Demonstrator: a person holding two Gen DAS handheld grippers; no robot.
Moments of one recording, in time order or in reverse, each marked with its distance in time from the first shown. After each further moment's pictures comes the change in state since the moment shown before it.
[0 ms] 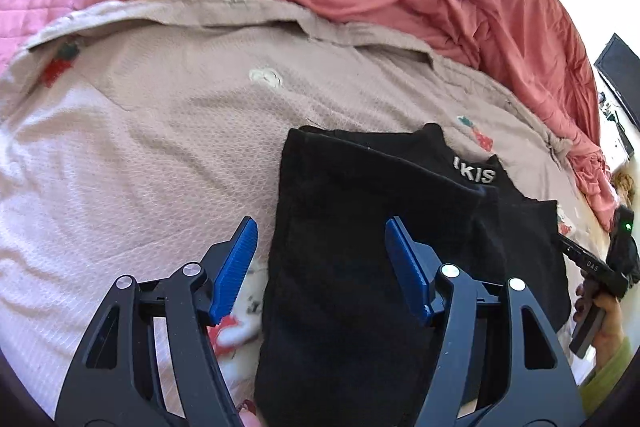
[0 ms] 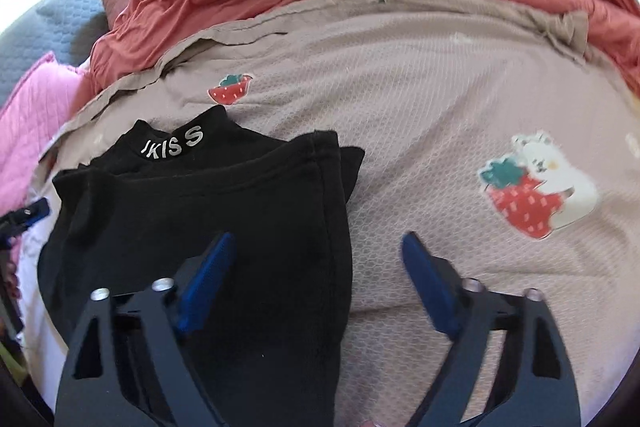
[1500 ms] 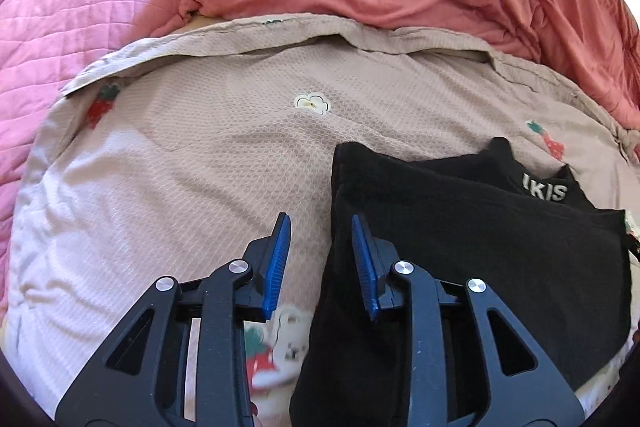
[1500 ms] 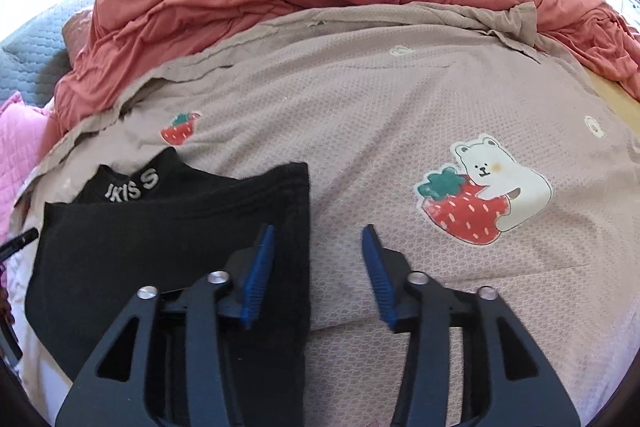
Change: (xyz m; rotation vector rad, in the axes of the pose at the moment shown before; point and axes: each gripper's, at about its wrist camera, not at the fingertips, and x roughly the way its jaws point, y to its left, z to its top) left arm 0.008 -0.018 0.020 0.055 -0.030 0.286; right arm -0.015 -0.023 0.007 0.100 -0.085 -0.118
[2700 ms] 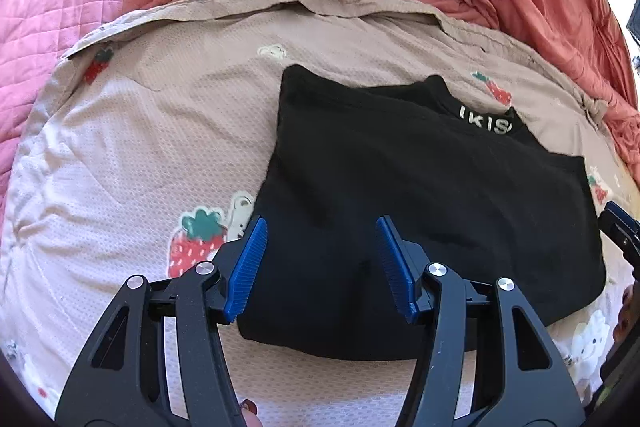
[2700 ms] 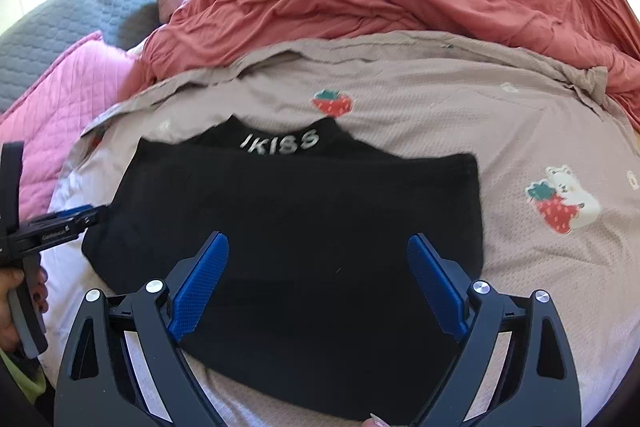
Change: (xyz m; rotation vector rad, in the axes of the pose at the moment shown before) left arm -0.037 -0.030 -0.053 0.018 0.070 -0.079; right arm -0.051 0.107 -0.037 -0.231 0.012 0.184
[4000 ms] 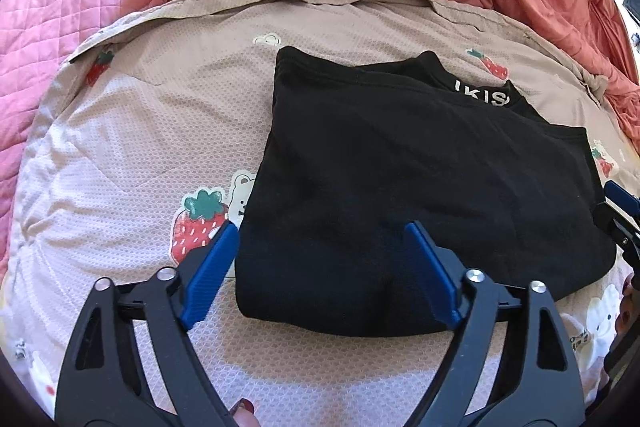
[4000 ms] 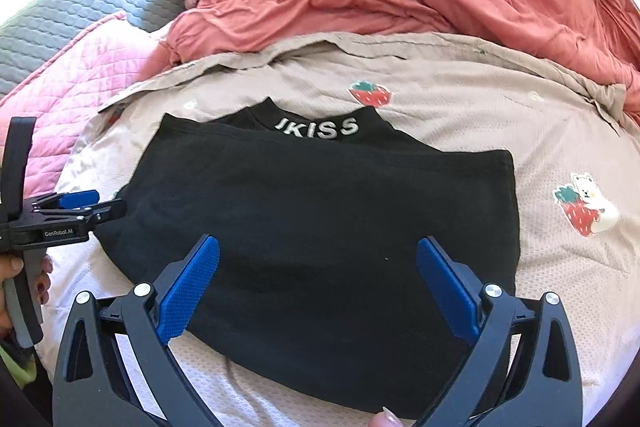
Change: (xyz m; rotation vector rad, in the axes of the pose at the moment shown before) left arm -0.007 -0.006 -0.013 0.049 0.011 0.028; right arm 0.006 0.025 -0.011 -0.070 -0.016 0.043
